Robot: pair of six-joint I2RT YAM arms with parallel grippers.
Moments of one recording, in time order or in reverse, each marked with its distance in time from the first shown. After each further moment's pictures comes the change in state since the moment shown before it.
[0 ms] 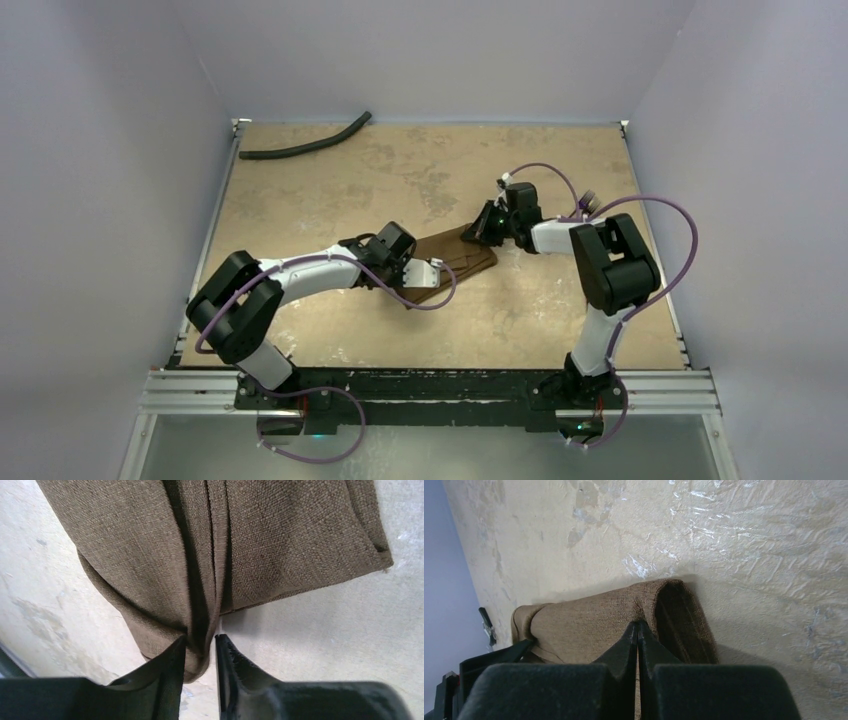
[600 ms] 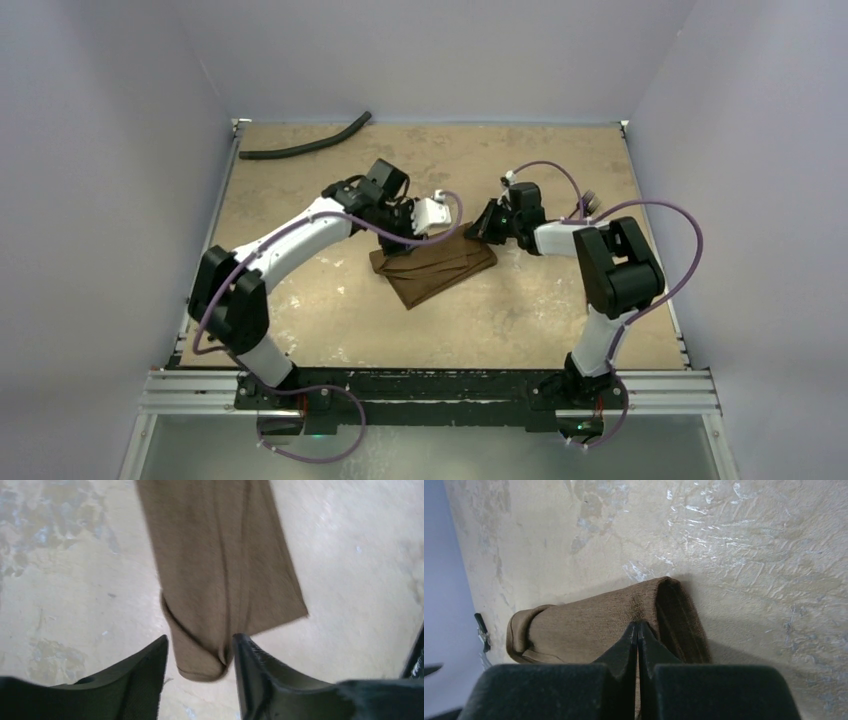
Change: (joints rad) left arm 0.119 -0.001 0.406 -0.340 0.433 -0.126; right arm -0.010 -0.020 -0.021 0.030 0.028 -0.021
